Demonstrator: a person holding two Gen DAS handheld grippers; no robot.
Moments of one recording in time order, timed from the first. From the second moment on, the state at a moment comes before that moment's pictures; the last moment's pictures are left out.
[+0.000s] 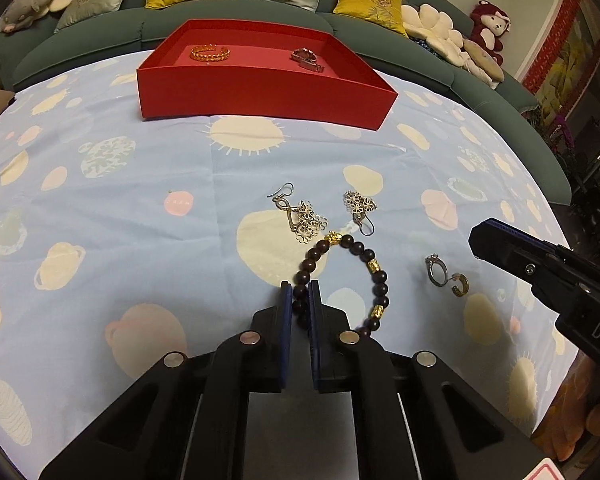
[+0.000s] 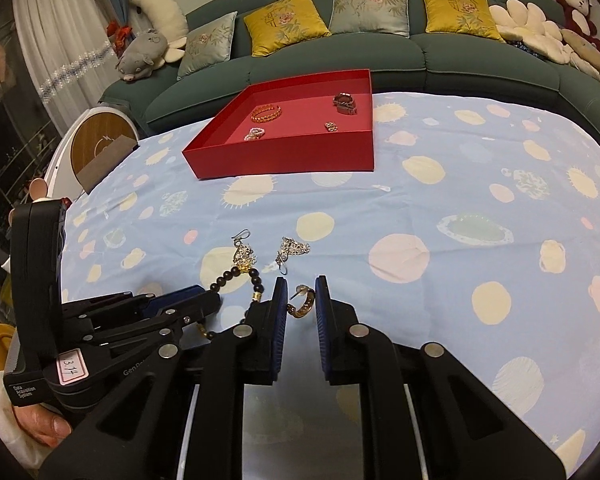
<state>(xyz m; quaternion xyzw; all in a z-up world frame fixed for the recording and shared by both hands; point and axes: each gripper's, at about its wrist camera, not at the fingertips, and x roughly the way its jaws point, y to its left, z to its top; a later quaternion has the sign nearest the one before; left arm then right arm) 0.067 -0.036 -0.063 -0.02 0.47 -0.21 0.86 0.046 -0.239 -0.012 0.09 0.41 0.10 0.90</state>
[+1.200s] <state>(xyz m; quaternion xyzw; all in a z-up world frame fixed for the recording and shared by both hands) 0.058 -0.014 0.057 -0.04 0.37 -0.25 0.89 0.053 -0.234 0.038 0.10 0.35 0.12 0.93</state>
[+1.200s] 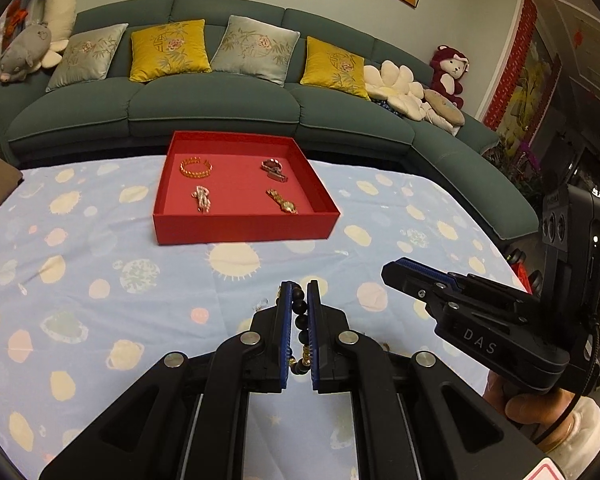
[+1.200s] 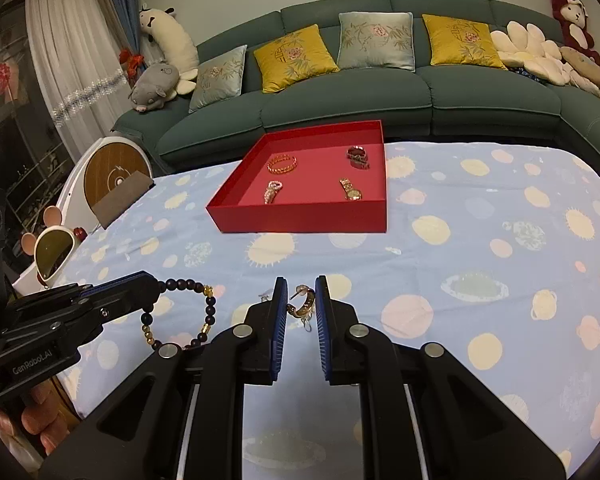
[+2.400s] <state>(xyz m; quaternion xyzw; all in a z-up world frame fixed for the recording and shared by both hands) 0.325 -0.010 0.016 -0.02 0.40 -0.17 0.90 0.296 -0.251 0.007 0.15 0.40 0.10 0.90</state>
